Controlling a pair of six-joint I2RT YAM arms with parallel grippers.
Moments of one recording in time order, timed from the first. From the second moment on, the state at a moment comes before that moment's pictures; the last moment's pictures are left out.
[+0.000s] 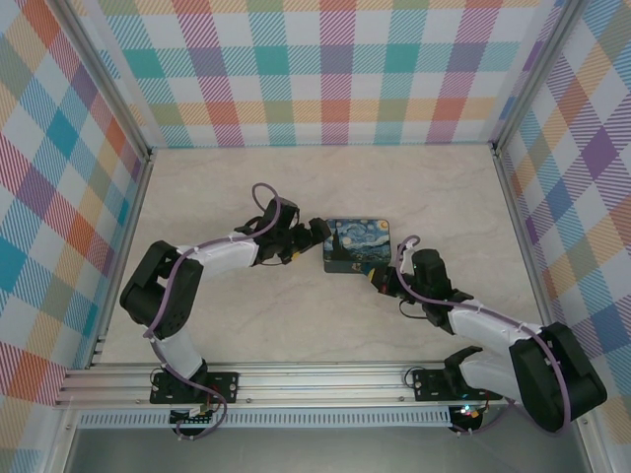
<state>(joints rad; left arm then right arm) -0.56 1.74 1.01 -0.08 0.23 -0.97 0.44 1.14 0.29 0.25 -0.37 0.76</state>
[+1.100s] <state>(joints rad) -0.61 1.64 0.79 0.05 0.18 -1.08 0.26 1.46 0.34 0.35 -0.65 0.88</state>
